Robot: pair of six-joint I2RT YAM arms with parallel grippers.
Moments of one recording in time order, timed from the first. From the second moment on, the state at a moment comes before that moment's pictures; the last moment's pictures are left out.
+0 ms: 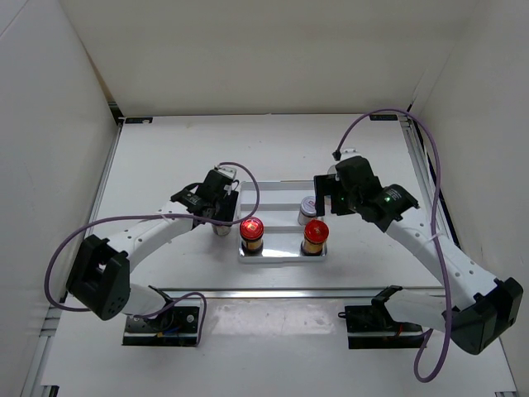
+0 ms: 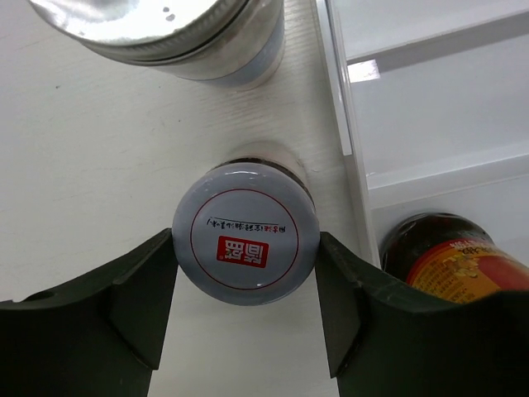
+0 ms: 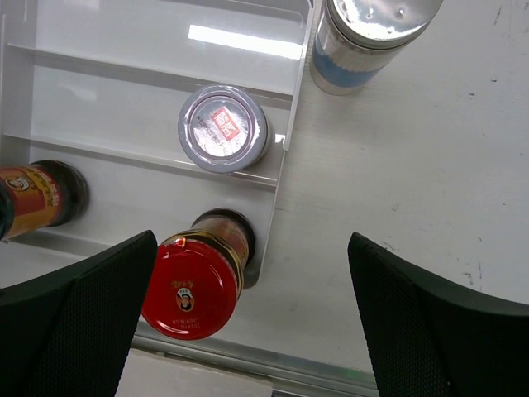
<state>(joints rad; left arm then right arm) -0.59 1.39 0.94 -0.53 -0.27 -0.24 0.61 1.14 1.11 -0.80 0.19 0.33</state>
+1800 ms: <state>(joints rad) -0.75 1.56 1.17 -0.42 -0.32 -0.31 0.61 1.05 1.08 -0.88 0.26 0.31</state>
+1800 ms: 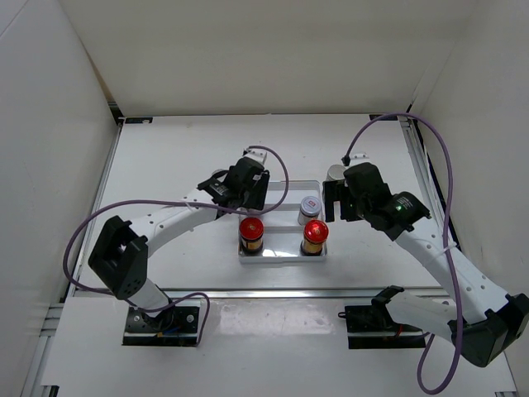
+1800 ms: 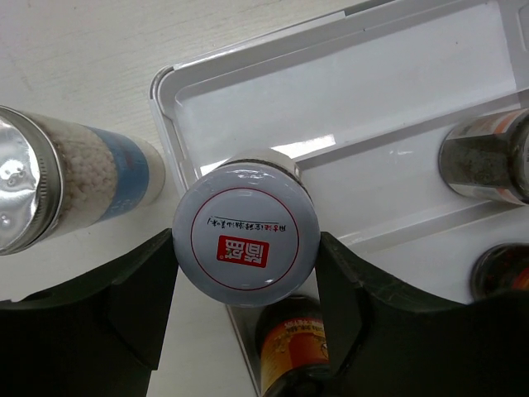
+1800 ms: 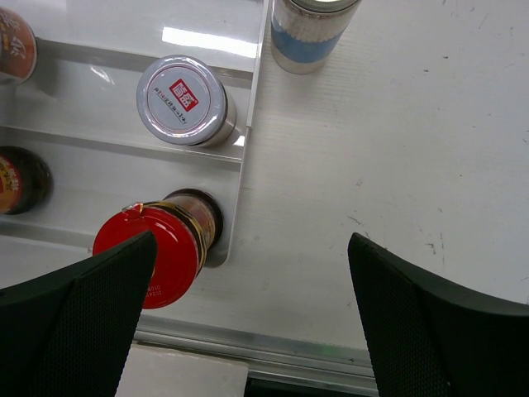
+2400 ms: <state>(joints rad) -0.80 1.54 1.14 -0.42 -0.32 -0.35 0.61 1.05 1.08 -0.88 0.27 0.31</state>
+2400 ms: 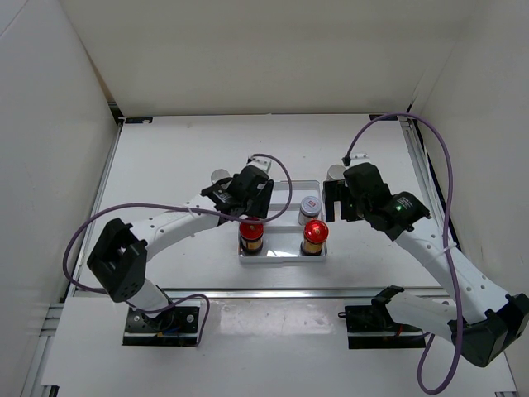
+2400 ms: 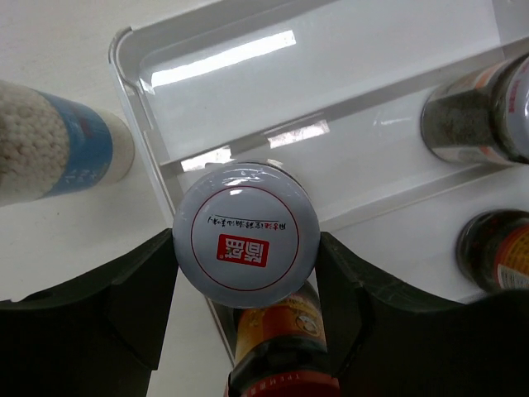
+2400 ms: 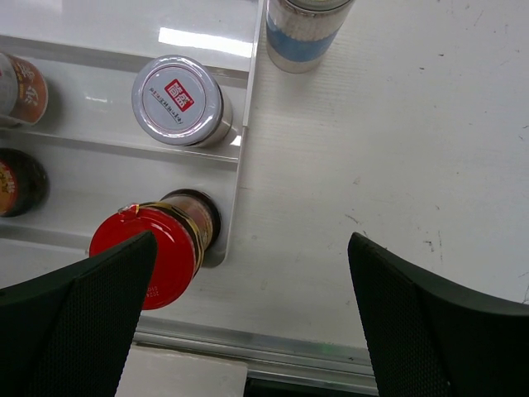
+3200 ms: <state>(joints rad) -0.81 1.61 1.24 -0.51 -0.40 -0.30 0.55 1.19 1.15 -0.90 0.27 0.34</state>
